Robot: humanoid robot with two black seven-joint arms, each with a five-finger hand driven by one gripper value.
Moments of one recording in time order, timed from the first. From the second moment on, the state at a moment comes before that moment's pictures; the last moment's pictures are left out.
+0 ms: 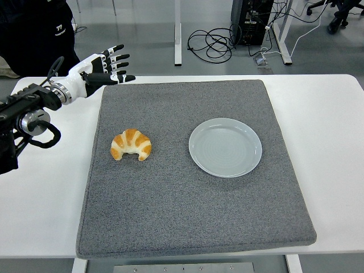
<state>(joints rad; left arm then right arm) -1.12 0.31 -0.23 -0.50 0.20 -0.34 -0.26 -0.01 0.00 -0.01 0.21 -0.10 -0.05 0.23</state>
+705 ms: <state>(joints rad) -1.52 0.66 0.18 -1.13 0.52 -0.24 -0.25 -0.01 0.00 -0.01 0.21 -0.10 -0.05 0.23</state>
